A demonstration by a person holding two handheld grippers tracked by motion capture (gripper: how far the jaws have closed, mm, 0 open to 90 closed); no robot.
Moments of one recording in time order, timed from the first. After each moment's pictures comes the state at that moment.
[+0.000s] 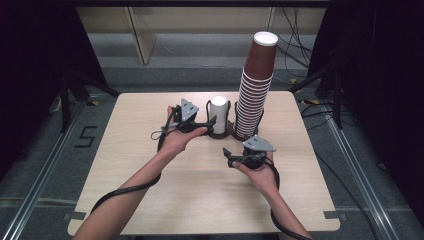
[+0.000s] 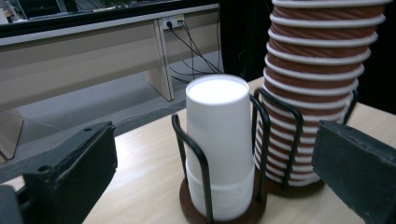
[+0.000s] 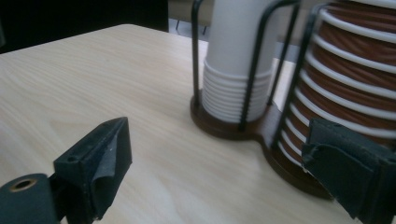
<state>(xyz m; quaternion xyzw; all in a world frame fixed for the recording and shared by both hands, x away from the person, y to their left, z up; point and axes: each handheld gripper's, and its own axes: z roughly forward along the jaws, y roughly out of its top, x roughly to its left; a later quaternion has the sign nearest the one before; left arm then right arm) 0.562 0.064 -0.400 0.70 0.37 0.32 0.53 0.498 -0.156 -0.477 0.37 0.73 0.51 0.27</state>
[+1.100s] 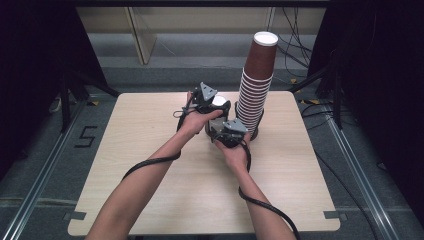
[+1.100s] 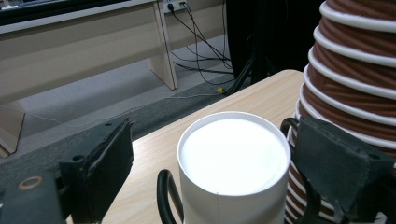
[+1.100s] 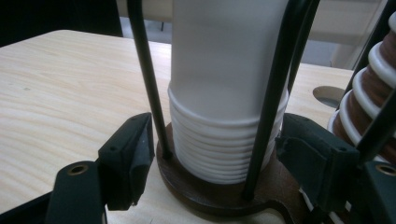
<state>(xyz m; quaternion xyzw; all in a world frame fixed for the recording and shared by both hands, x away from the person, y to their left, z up) 0.627 0.024 -0.404 0.72 0.37 0.33 0.49 0.573 -0.098 -0.496 0.46 0.68 0.48 0.31</state>
